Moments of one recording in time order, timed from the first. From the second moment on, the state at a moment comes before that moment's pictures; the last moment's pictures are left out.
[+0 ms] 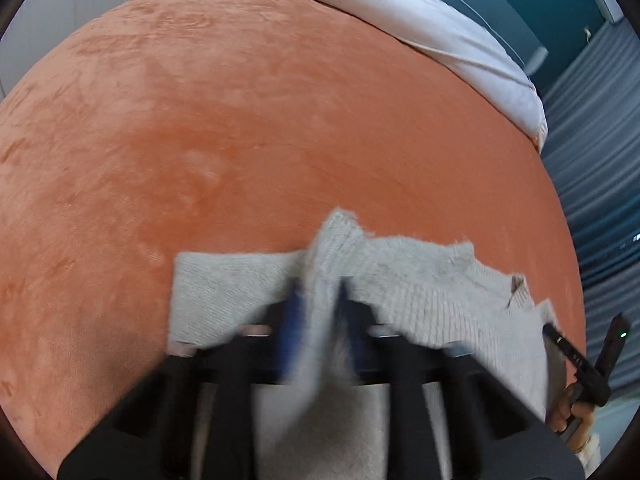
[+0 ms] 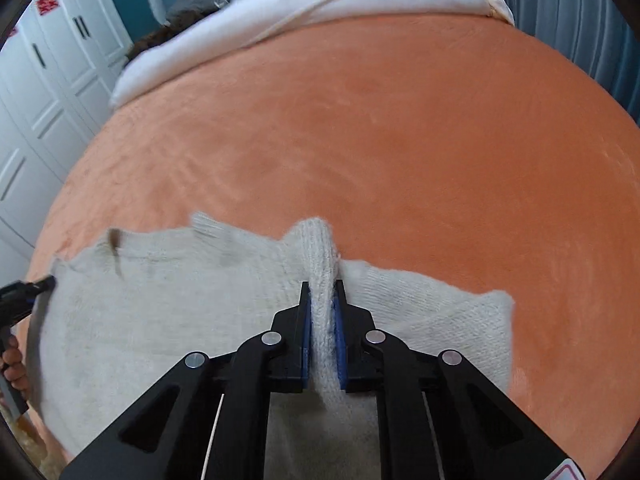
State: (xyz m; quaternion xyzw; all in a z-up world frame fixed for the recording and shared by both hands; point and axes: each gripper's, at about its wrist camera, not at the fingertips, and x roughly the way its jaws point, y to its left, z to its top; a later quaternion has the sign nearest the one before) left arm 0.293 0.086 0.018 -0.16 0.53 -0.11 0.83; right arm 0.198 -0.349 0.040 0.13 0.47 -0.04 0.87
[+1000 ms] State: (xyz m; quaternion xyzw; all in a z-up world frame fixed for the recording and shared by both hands) left arm 0.104 0.141 0.170 -0.16 0.41 -0.20 0.87; right arm -0.052 -0.289 0.149 -0.07 0.40 0.10 0.91
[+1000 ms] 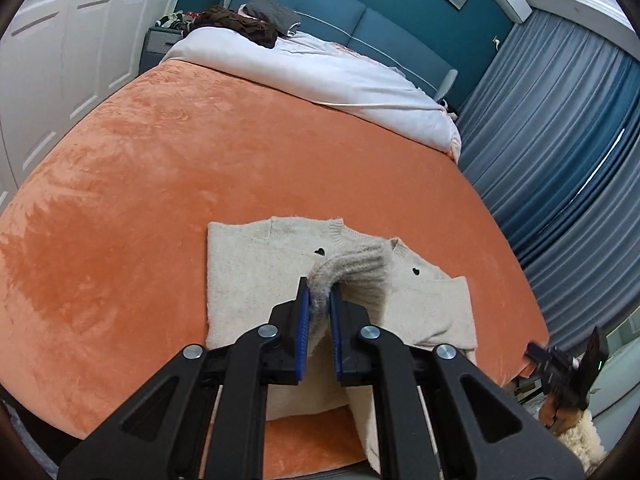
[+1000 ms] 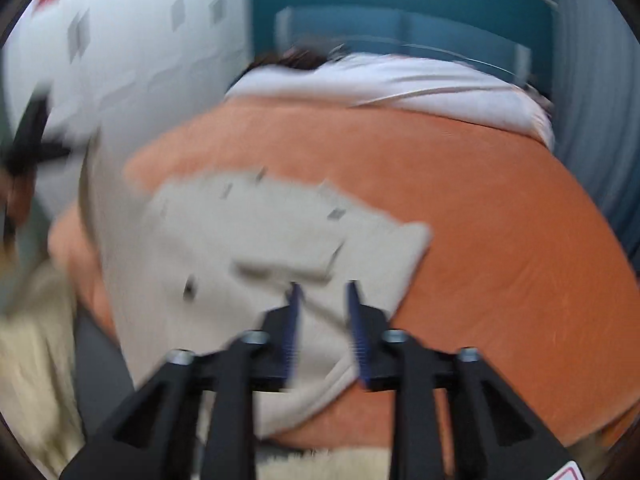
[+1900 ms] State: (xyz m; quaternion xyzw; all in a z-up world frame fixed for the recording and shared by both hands) left arm 0.123 0.164 0.160 -0.18 0.41 -0.15 0.88; right arm 0.004 -0.280 0.175 -0.04 0.38 0.17 0.91
